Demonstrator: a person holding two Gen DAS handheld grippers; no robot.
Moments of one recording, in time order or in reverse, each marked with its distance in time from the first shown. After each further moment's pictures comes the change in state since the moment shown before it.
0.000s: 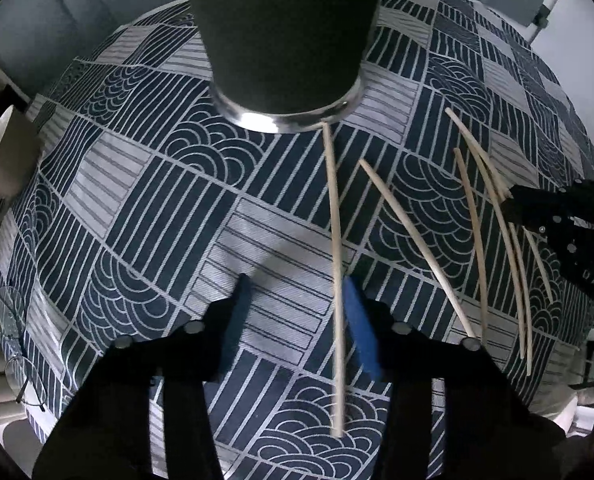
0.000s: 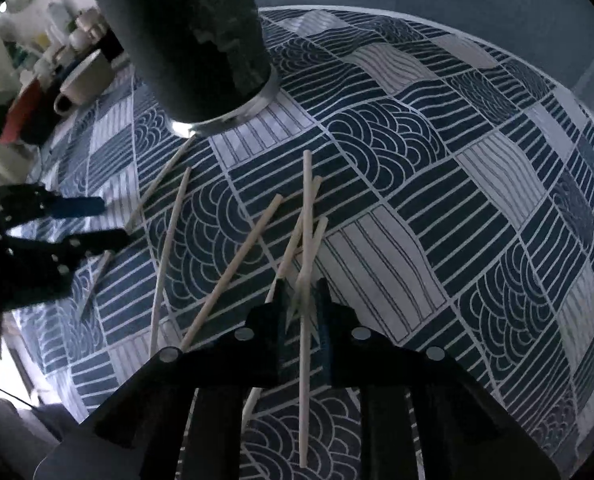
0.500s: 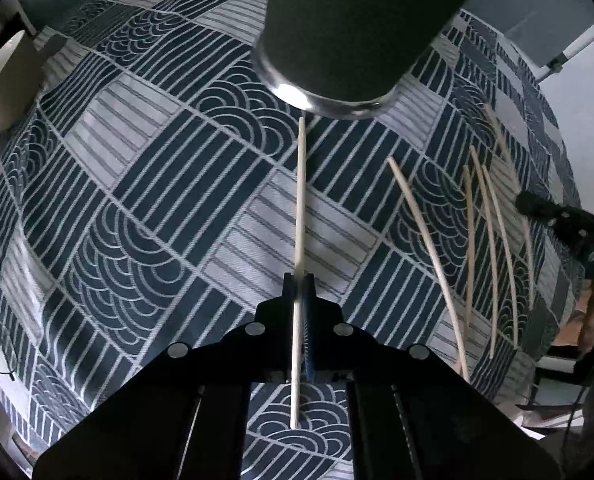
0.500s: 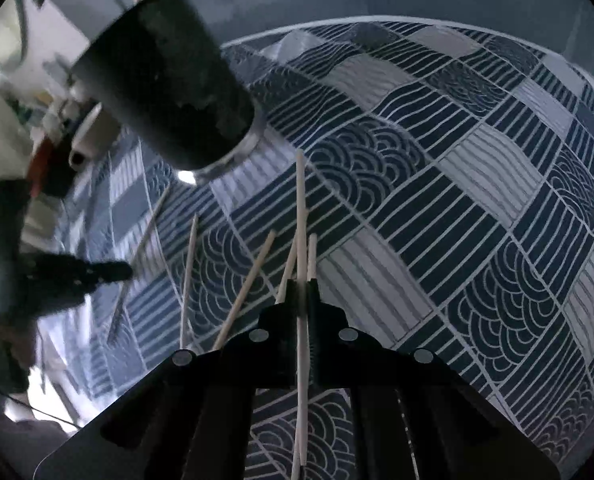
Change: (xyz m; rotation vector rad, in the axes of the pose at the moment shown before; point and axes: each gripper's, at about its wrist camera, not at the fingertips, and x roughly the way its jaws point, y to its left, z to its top) left arm -0.004 0.041 -0.008 -0.161 0.076 -0.132; right arm -0.019 -0.035 0.014 0.175 -0.046 0.153
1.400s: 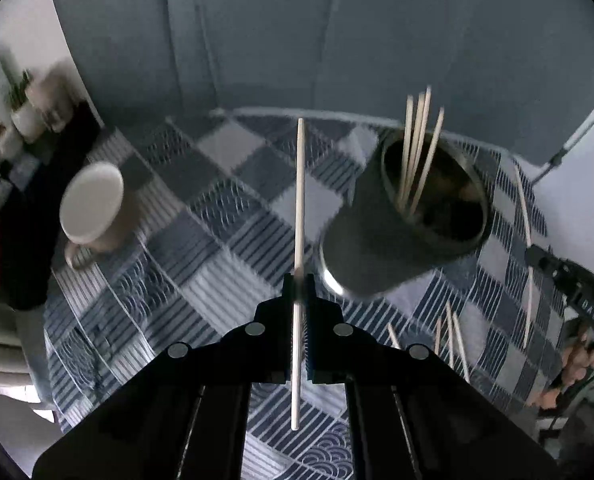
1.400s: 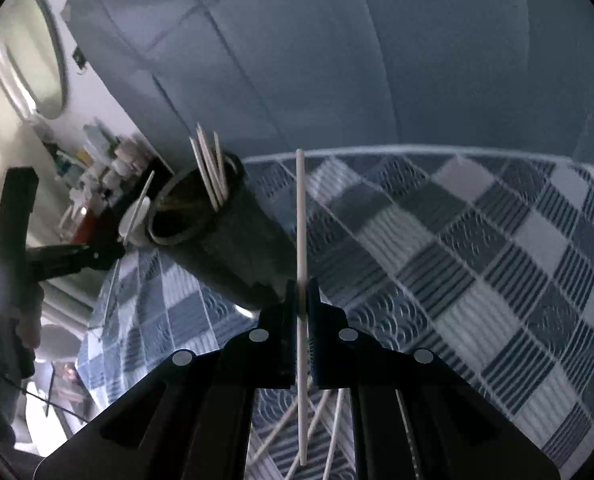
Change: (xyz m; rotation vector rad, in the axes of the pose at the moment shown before) left arm -0.141 0.036 0.083 -0.075 -0.305 0.068; right arm -0.084 0.030 0.089 -0.074 -0.255 0.086
